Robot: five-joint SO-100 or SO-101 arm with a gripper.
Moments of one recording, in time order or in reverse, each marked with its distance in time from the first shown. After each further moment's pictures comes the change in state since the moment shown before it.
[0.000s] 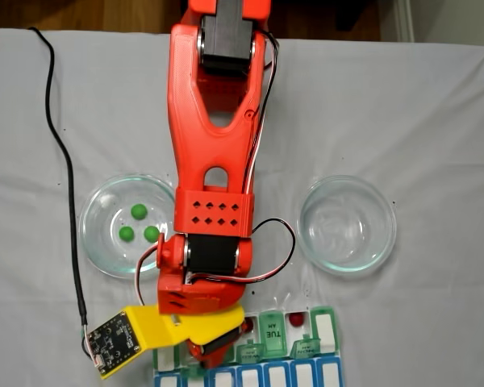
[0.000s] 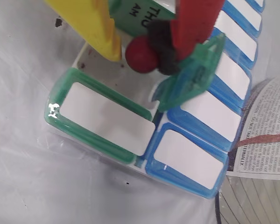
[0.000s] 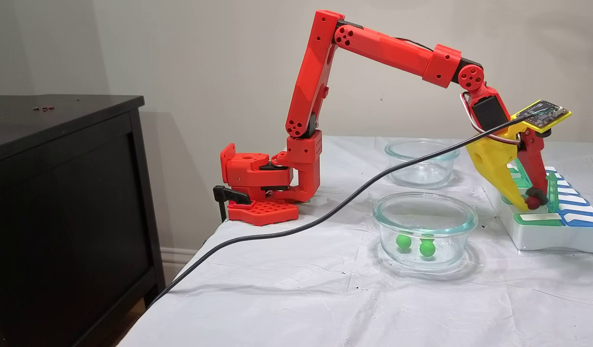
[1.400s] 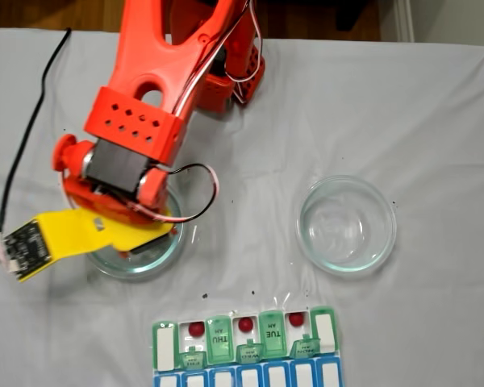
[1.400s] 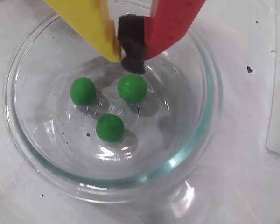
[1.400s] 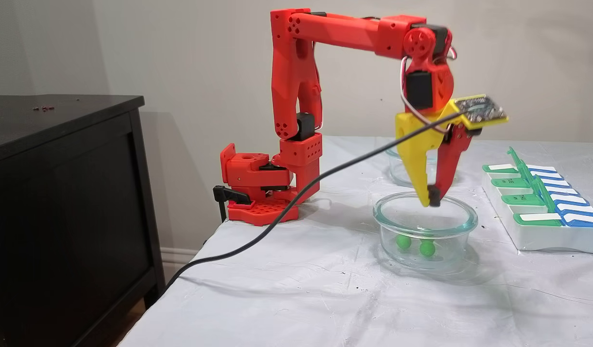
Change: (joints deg) arm 18.7 22.0 14.6 30.2 -17.1
